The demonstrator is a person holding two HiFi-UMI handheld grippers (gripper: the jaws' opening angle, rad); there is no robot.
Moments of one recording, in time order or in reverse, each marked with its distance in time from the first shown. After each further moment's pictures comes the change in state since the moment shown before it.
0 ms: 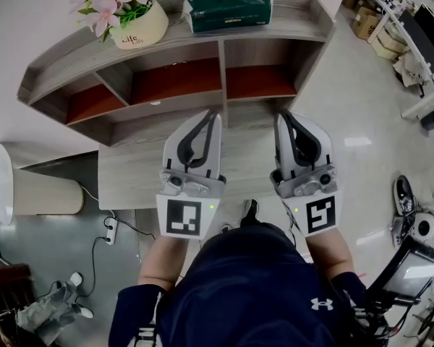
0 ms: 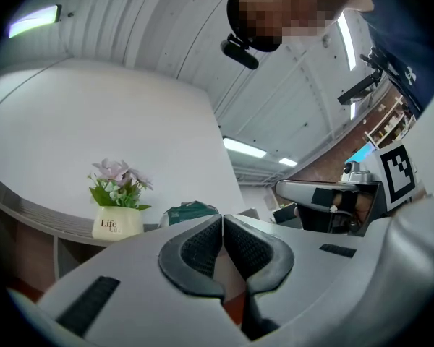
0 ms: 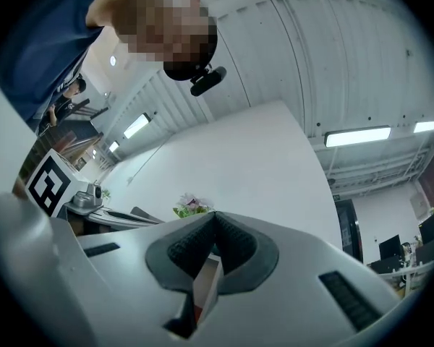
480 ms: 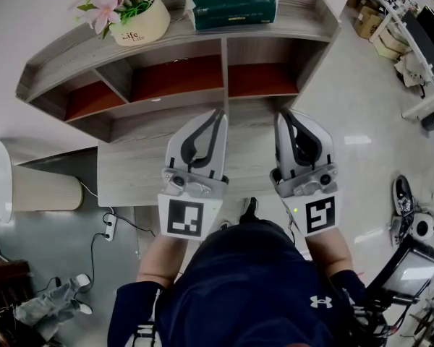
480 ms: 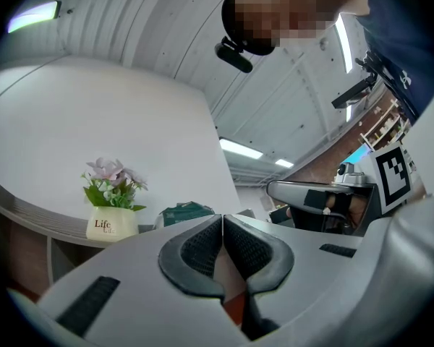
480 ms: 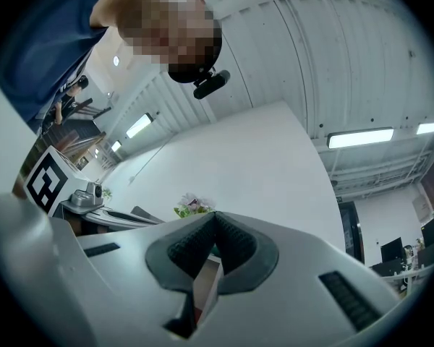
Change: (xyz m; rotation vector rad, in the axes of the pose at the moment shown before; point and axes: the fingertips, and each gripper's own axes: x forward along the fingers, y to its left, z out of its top) left arm 0.003 -0.005 -0.002 0.010 0.000 -0.039; right arm 0.006 0.003 -0.003 -0.021 -0.001 0.016
